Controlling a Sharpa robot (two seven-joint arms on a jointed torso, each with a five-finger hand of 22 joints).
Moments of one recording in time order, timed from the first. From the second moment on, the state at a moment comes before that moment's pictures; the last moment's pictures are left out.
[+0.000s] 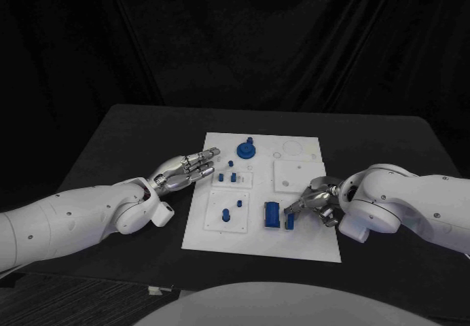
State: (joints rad) left arm 1.02 -0.88 -0.21 1.32 -0.42 0.03 0.68; left_hand 1.52 0.25 -0.25 0.28 0.47 0.29 0.03 0.02 0.02 0.04 0.04 0.12 0.02 0.00 0.08 0.01 0.01 0.17 -0.01 0.14 0.01 0.00; right arm 1.22 -0.88 -0.21 1.72 -0.69 -0.12 -0.62; right_hand 1.01 -0.04 0.34 -0.09 0.28 1.10 0.05 0.19 0.47 1.45 -0.01 1.58 1.32 1.46 -0.07 1.38 1.29 0.05 1.45 0.01 1.09 1.30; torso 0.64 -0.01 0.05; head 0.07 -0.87
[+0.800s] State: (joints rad) left arm 1.02 -0.88 -0.21 1.32 -0.42 0.04 0.68; left_hand 1.52 0.25 -0.25 0.28 0.47 0.29 0.03 0.02 0.02 0.03 0.05 0.12 0.02 0.00 0.08 0.01 0.01 0.17 0.00 0.15 0.01 0.00; right arm 1.22 -0.88 -0.21 1.72 -0.70 -0.12 -0.62; right_hand 1.00 -0.04 0.33 -0.07 0.25 1.09 0.06 0.21 0.49 1.45 -0.02 1.58 1.32 1.46 -0.08 1.38 1.29 0.05 1.45 0.01 1.09 1.30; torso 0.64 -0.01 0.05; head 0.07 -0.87
